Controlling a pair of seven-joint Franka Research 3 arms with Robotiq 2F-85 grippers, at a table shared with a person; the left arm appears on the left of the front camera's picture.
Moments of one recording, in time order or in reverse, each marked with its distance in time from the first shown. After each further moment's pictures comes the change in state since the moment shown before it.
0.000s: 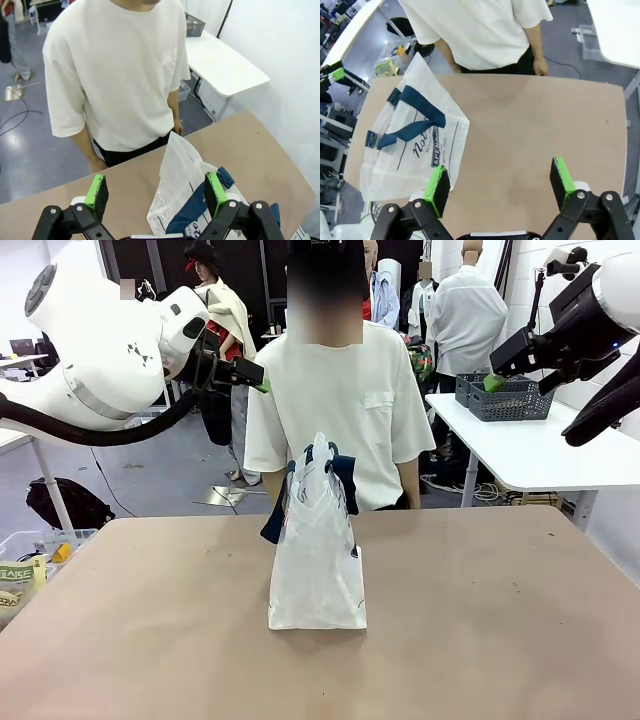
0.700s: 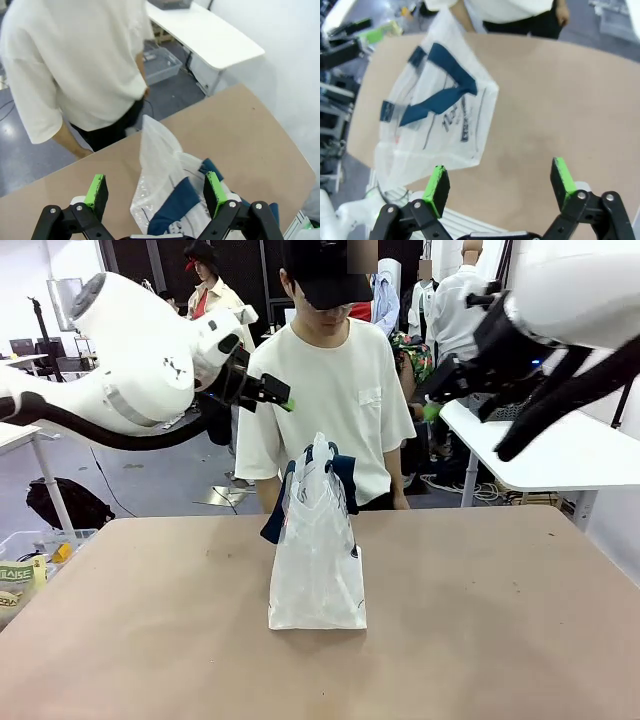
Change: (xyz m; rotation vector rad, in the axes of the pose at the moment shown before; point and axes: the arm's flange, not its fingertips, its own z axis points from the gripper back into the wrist) left arm -0.008 -0.038 -0.053 -0.052 0.140 -0.053; right arm -0.002 0.096 -0.048 0.041 0.214 0.054
